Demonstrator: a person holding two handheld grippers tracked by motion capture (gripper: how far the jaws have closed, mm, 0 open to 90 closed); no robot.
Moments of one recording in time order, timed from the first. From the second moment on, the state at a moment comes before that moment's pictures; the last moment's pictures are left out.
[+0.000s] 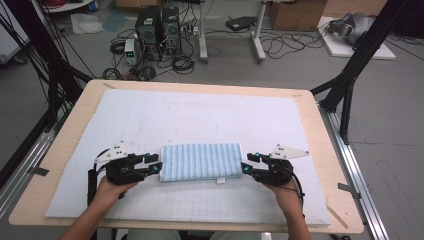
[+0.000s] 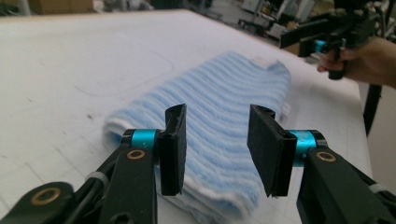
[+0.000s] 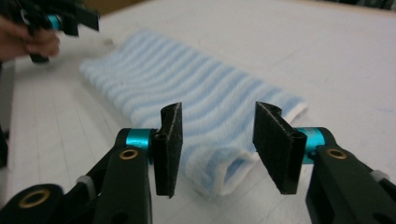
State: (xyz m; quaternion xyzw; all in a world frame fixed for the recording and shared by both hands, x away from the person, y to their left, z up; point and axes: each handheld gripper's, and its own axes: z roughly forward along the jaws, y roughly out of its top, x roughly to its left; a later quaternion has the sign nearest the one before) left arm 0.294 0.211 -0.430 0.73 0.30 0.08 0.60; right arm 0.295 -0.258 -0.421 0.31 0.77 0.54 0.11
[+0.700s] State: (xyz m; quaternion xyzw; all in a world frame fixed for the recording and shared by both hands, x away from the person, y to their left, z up) left arm 0.314 0.171 -0.446 0.81 0.35 0.09 0.46; right arm 0.296 -0.210 -0.442 0.30 0.86 0.40 0.12
